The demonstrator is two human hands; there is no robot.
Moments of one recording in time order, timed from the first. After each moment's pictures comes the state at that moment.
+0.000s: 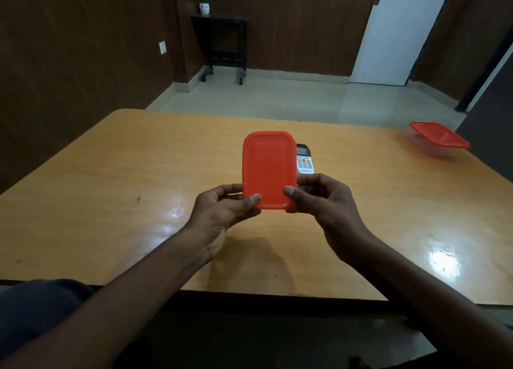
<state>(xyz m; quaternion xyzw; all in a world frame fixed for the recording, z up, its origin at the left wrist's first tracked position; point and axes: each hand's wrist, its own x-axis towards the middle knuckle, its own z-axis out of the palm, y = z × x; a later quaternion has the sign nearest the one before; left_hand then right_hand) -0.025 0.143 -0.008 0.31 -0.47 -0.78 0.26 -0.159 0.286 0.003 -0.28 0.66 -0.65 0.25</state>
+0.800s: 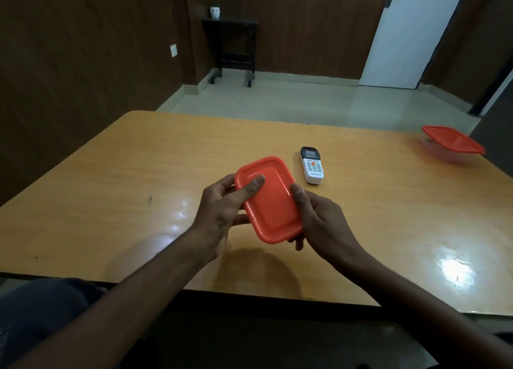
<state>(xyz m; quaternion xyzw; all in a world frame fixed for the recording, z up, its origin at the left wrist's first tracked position) -0.018 0.141 0.000 0.29 -0.56 -0.71 0.30 -0.131 0.279 -0.001 -0.38 0.74 -0.51 0.20</state>
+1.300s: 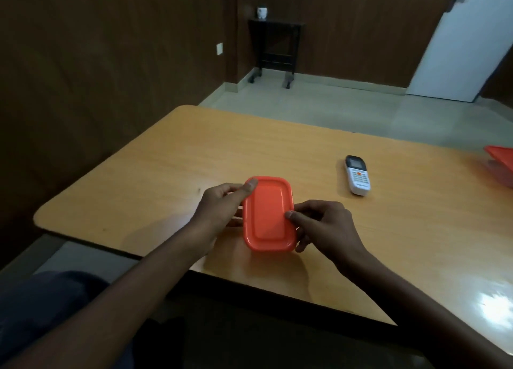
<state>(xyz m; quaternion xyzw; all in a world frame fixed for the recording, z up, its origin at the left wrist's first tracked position) 0.050 0.088 -0.007 0.43 -0.60 -0.62 0.27 -0.102 0.229 -0.004 -0.38 0.75 -0.48 0.27</state>
